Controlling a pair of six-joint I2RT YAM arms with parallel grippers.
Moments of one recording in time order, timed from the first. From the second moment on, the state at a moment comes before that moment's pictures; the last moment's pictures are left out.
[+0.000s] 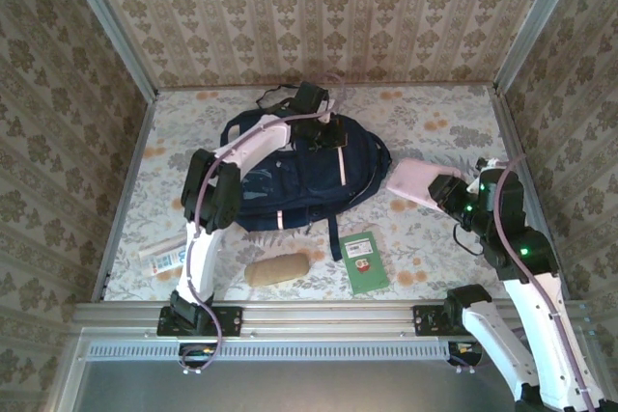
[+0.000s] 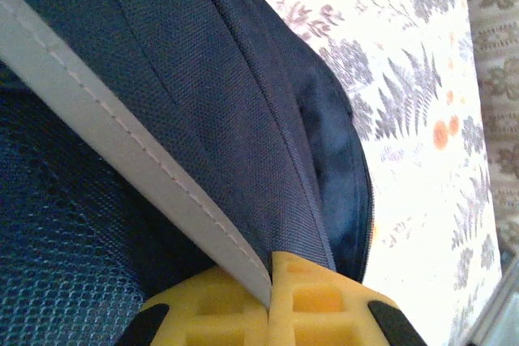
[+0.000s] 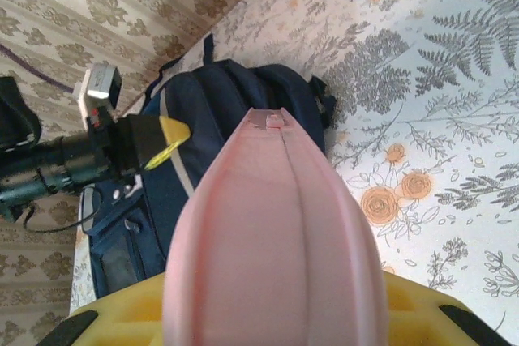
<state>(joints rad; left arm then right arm) -0.61 2.14 1.90 -0.67 0.49 -0.48 0.13 0.62 0.89 -0.79 -0.08 0.78</state>
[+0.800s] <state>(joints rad) -0.48 1.86 1.98 -0.92 0.85 -0.29 0.13 1.12 0.83 -0.16 -0.54 0.90</state>
